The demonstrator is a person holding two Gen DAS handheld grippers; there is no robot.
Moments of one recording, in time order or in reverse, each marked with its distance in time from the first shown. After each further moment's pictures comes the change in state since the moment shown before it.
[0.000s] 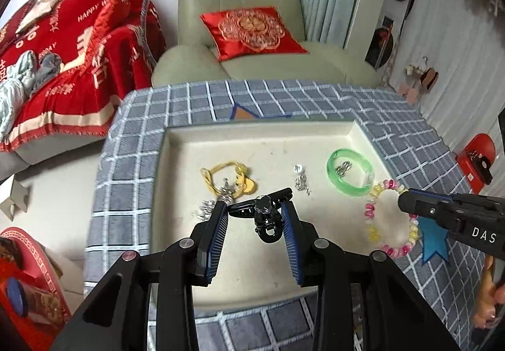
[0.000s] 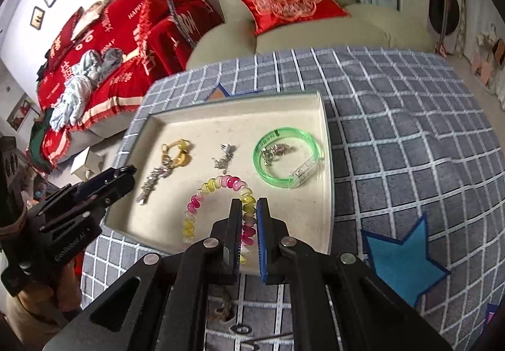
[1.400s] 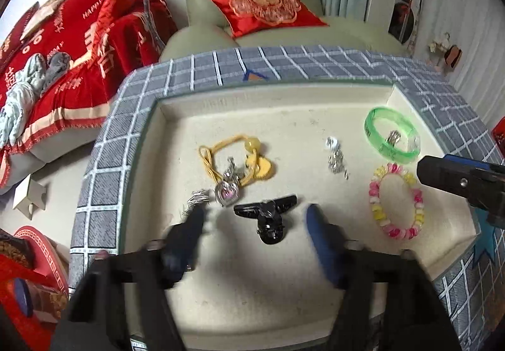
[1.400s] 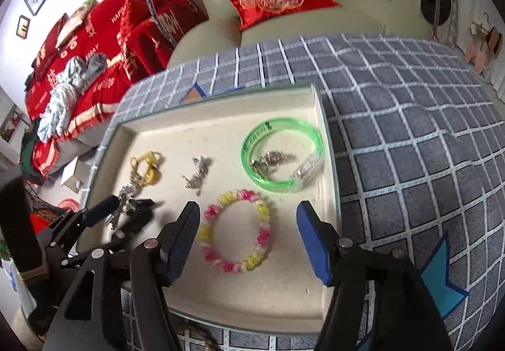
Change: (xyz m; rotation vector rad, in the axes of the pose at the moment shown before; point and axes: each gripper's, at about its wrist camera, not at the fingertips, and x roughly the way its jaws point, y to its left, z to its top) left arm 0.050 -0.008 -0.012 0.033 0.045 0.133; right arm 0.031 -0.007 0.016 0.036 -0.041 -0.022
